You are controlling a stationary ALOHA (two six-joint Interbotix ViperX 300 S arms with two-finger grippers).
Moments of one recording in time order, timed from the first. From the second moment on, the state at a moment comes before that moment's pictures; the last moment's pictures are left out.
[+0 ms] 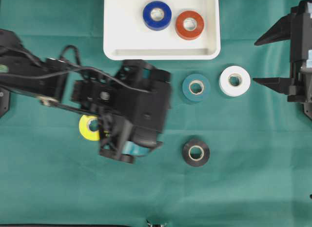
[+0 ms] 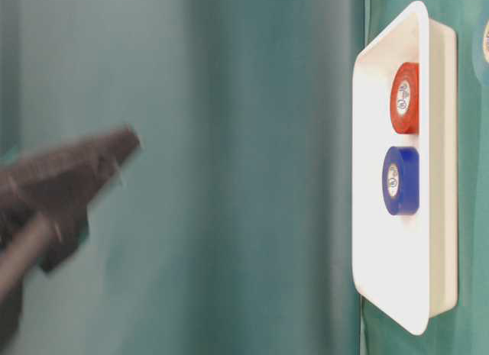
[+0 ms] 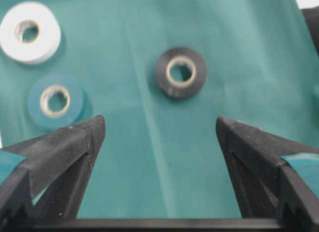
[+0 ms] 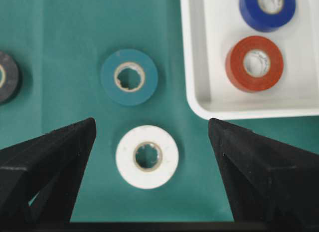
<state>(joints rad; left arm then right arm) -0.19 -0.04 0.07 -0.01 0.73 0.07 0.08 -0.70 0.64 -0.23 0.92 0.31</state>
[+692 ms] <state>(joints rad) -0.20 0.19 -0.26 -0.01 0.88 0.14 0.08 -0.70 0.64 -0.24 0.92 0.30</state>
